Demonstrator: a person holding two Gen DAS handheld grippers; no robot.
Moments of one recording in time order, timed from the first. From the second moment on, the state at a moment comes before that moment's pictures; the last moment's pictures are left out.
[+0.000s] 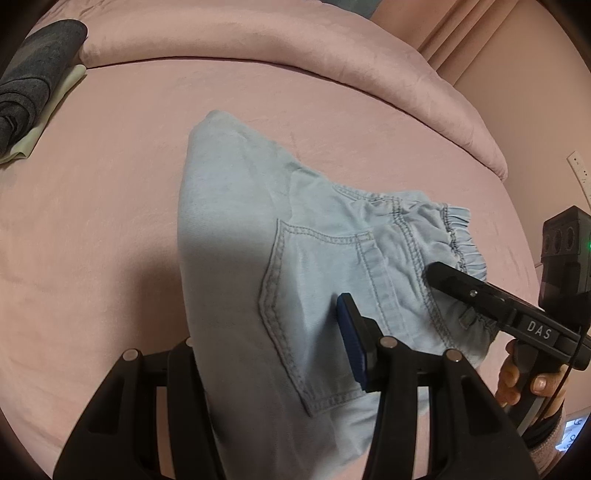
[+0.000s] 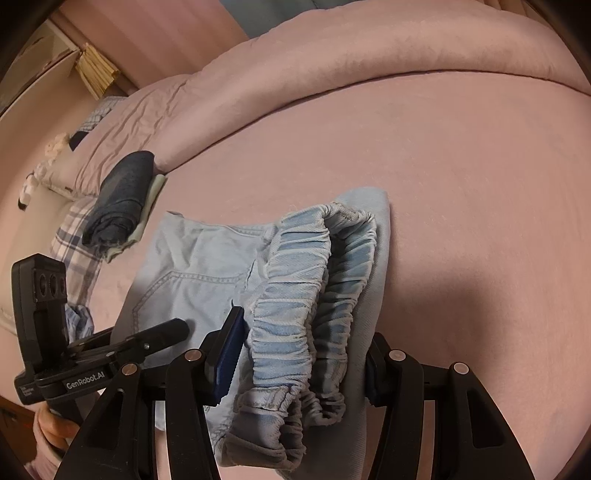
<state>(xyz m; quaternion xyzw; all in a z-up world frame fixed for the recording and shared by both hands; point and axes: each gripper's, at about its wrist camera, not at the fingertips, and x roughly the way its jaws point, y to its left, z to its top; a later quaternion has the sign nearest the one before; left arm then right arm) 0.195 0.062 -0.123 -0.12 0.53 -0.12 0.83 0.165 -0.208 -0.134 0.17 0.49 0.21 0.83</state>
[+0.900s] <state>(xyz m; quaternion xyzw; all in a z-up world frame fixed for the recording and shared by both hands) 0.197 0.062 -0.128 -0.09 0.54 -0.10 0.83 0.166 -0.209 -0.140 0.15 0.50 0.19 0.83</state>
